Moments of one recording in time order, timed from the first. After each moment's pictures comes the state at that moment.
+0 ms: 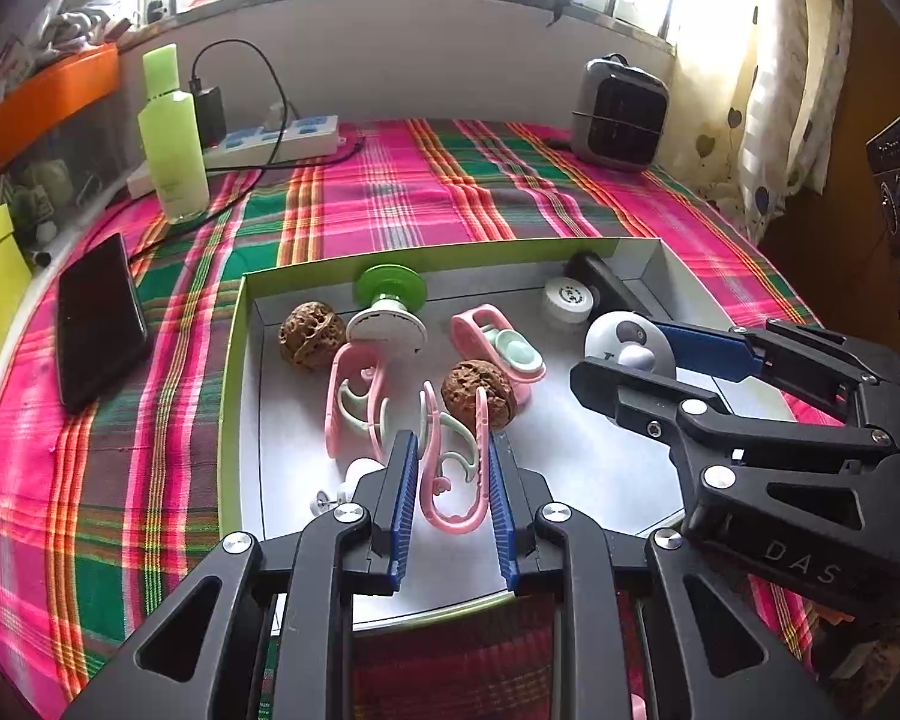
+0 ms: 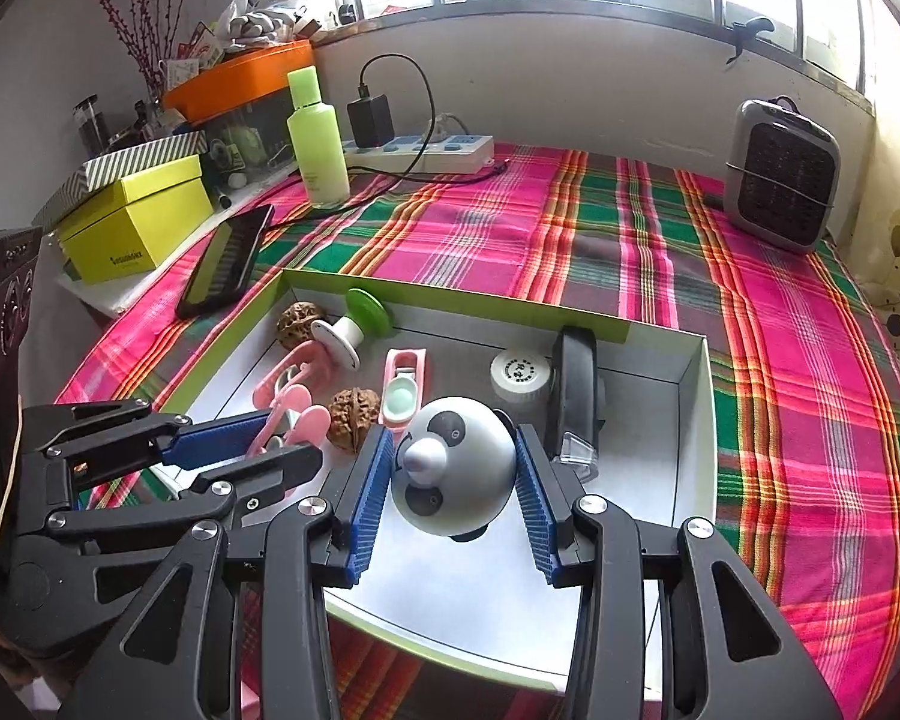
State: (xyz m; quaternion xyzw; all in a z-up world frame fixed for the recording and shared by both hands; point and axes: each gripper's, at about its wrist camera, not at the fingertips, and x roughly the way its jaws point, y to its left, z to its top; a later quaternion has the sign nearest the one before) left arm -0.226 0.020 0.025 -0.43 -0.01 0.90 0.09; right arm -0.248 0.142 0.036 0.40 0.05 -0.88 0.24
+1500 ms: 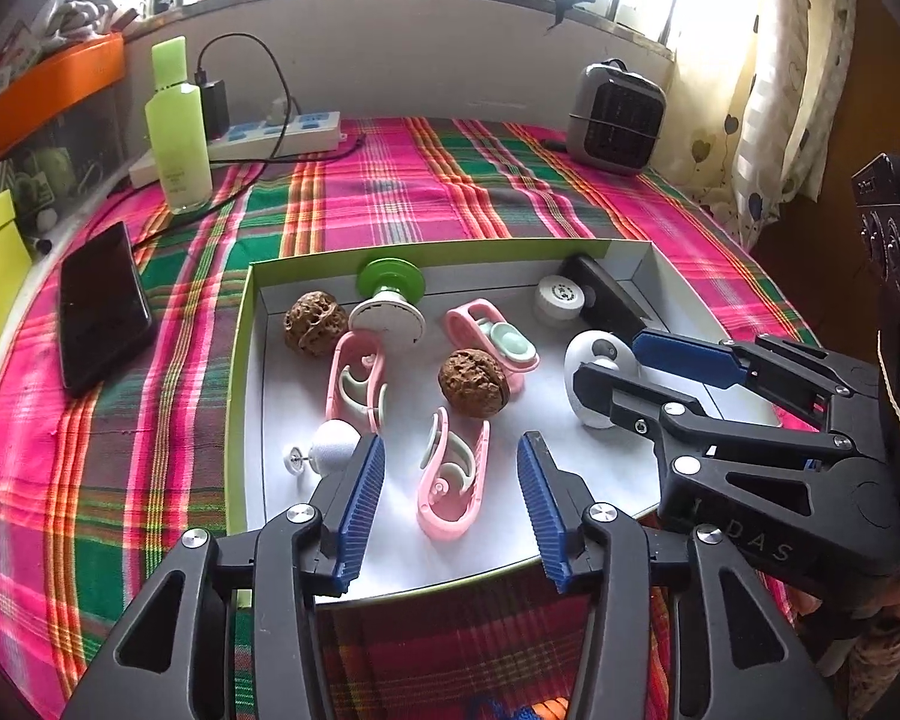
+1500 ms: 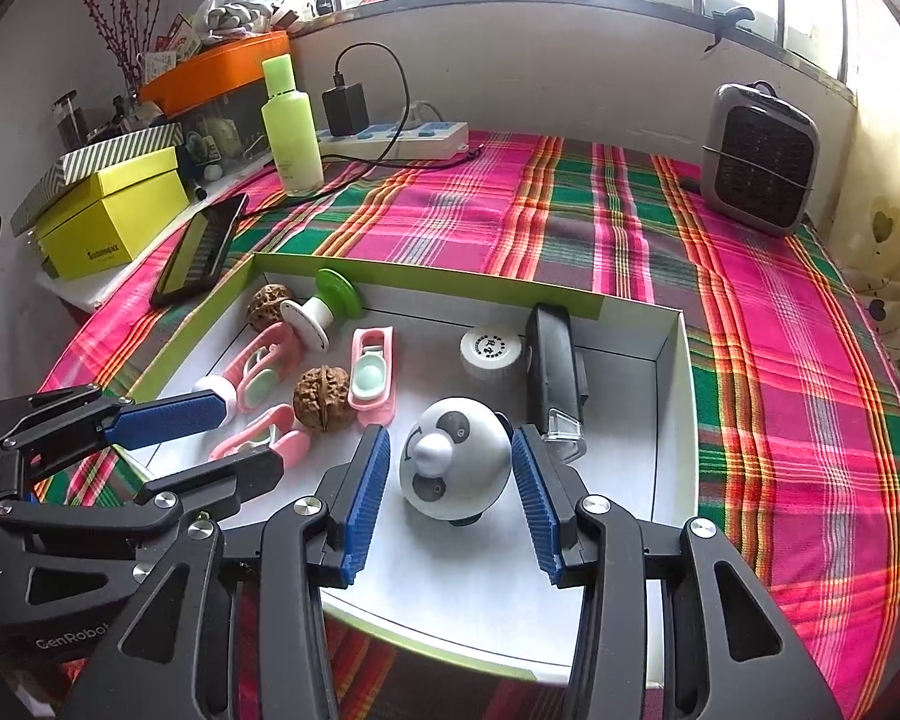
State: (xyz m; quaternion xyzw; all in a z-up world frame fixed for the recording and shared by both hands) left arm -0.217 0.015 0.030 -0.43 -0.02 0.90 0.10; right arm -0.243 0.149 0.031 0.40 0.05 -0.89 0.21
